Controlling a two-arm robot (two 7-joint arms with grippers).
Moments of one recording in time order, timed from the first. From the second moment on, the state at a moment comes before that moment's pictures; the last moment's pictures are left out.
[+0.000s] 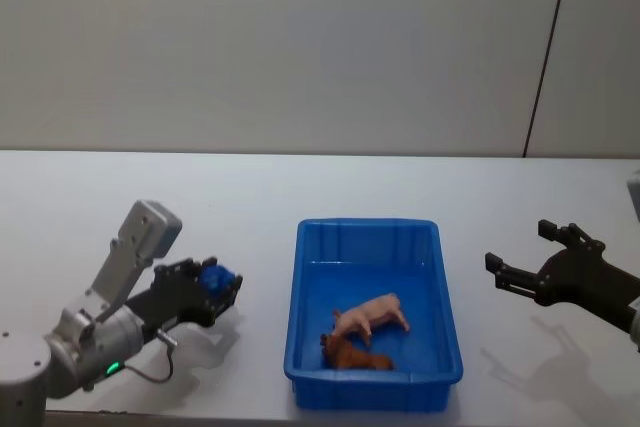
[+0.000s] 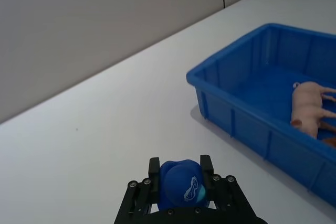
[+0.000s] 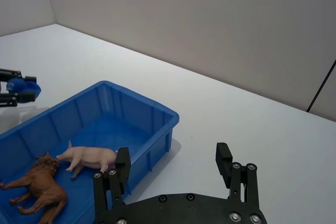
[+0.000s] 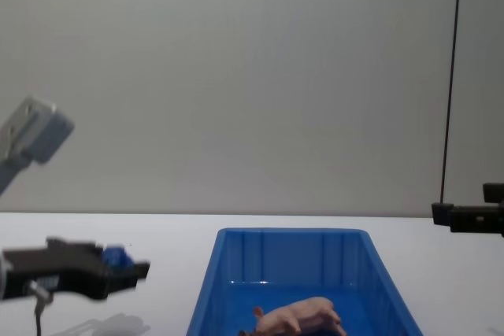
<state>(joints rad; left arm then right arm) -0.35 0.46 0.33 -1.26 -0.24 0.10 -0.45 0.16 0.45 -0.19 -1.60 0.34 0.23 0.43</state>
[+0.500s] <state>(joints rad) -0.46 0.40 0.35 -1.25 -0.17 0.04 -0.51 0.16 0.45 -0.19 -1.60 0.34 0.23 0.43</state>
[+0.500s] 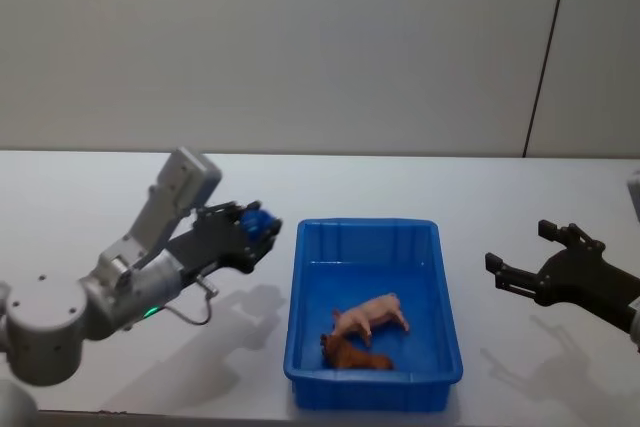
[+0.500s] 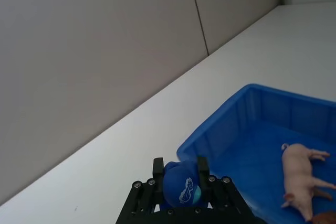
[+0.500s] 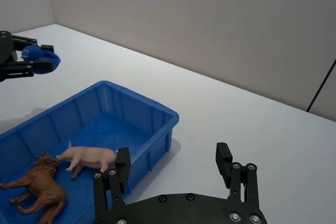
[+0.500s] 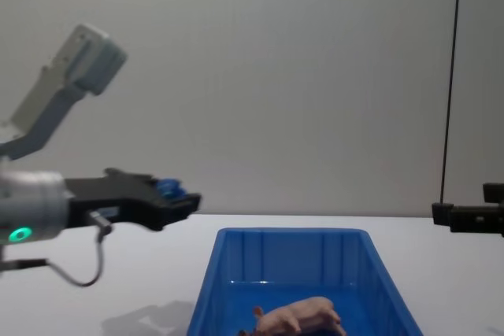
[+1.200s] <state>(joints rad) -0.62 0.26 0.42 -1.06 -0.17 -0.09 -0.59 0.16 0.45 -0.19 -1.60 0.34 0.23 0.43</state>
